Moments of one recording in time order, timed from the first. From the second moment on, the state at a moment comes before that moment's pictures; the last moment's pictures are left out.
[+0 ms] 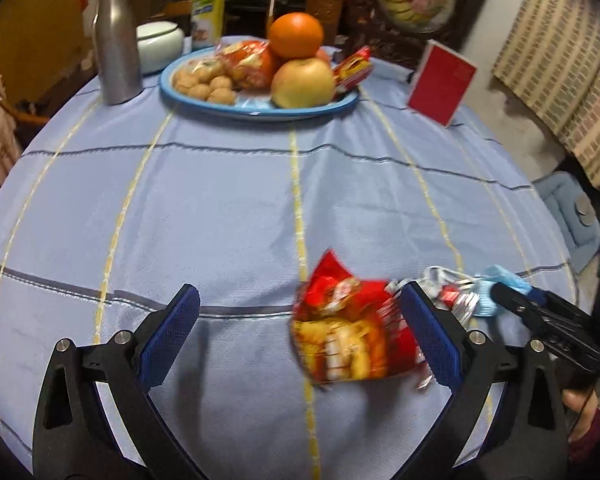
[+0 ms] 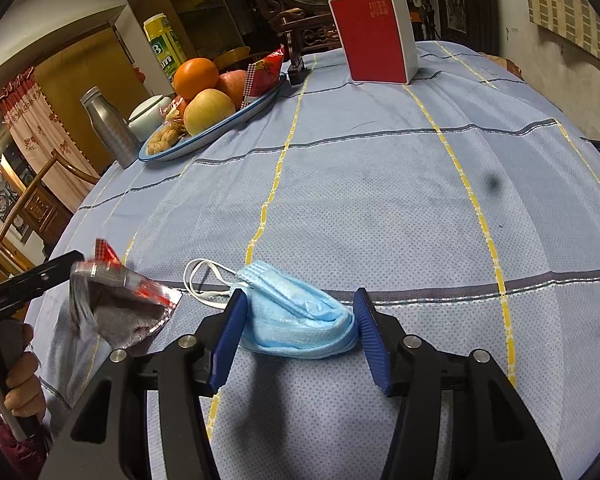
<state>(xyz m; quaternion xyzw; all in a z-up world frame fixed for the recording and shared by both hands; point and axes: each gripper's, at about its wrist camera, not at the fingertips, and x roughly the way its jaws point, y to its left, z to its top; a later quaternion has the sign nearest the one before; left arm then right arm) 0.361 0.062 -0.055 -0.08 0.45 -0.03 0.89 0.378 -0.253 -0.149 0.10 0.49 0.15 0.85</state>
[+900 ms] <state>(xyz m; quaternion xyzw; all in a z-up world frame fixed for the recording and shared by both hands) 0.353 -0.018 -0.066 0.08 0.42 -0.14 0.89 0.381 -0.261 -0.150 0.12 0.49 0.15 0.85</state>
